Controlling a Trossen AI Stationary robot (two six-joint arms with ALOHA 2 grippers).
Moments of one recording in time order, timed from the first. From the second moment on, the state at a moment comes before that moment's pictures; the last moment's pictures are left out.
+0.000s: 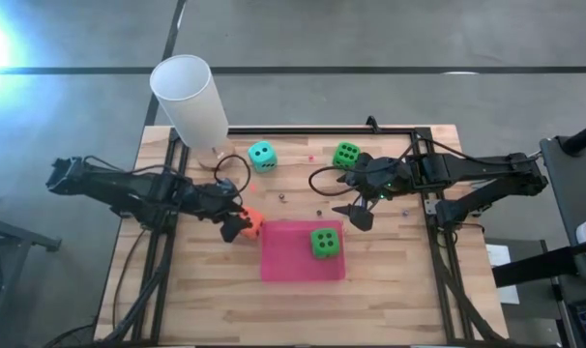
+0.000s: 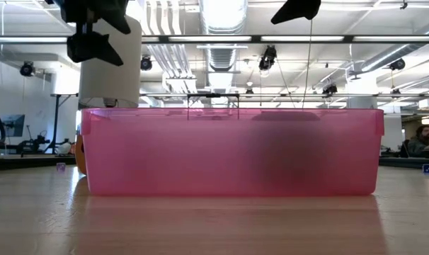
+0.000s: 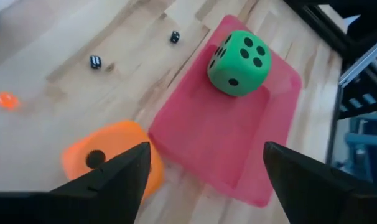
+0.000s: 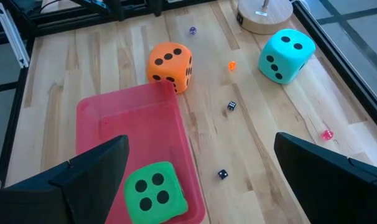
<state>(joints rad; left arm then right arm) -0.16 1.05 0.88 -0.63 -0.12 -0.80 0.09 1.27 1.31 -0.75 0.16 0.28</state>
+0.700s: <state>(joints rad) -0.13 1.17 0.99 -0.76 0.00 -0.98 0.09 1.27 1.31 -0.75 0.16 0.28</state>
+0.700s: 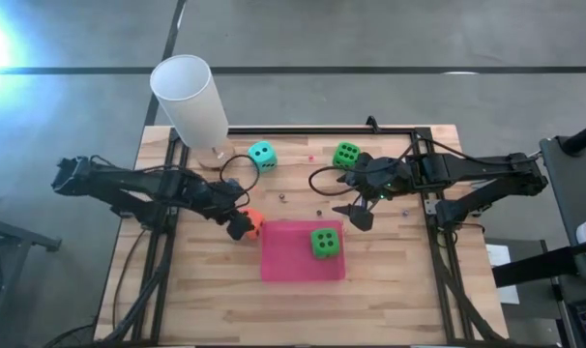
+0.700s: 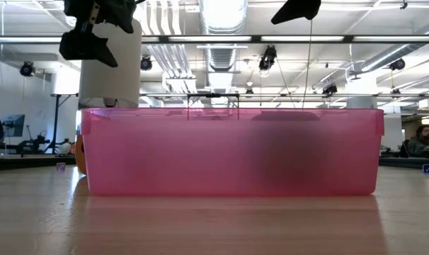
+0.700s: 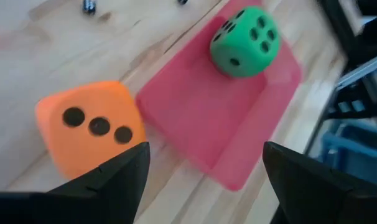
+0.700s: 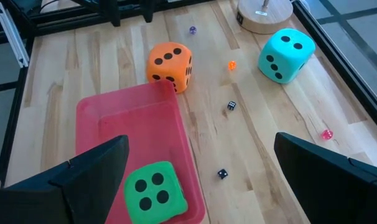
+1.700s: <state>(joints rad) 0.00 1.37 1.17 -1.09 0.00 -1.05 0.09 1.27 1.31 -0.75 0.16 0.28</state>
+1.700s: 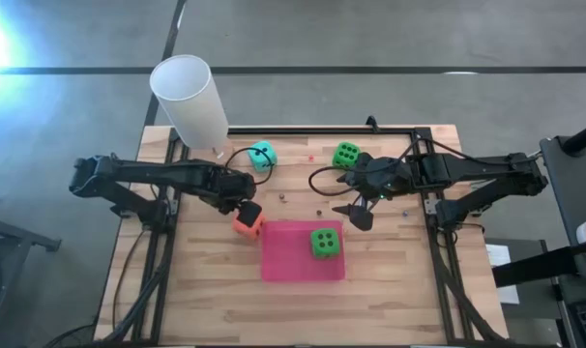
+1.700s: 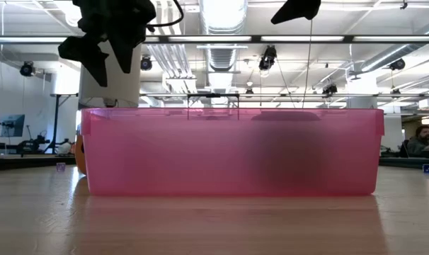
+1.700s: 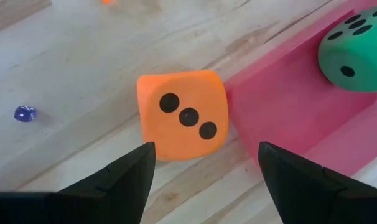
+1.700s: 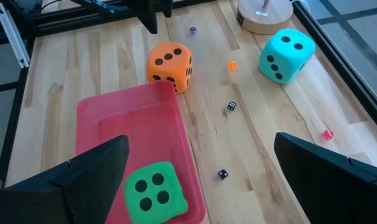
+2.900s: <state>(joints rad) 0.00 1.52 1.17 -1.03 -0.07 -1.02 0.09 1.27 1.31 -0.75 0.16 0.28</state>
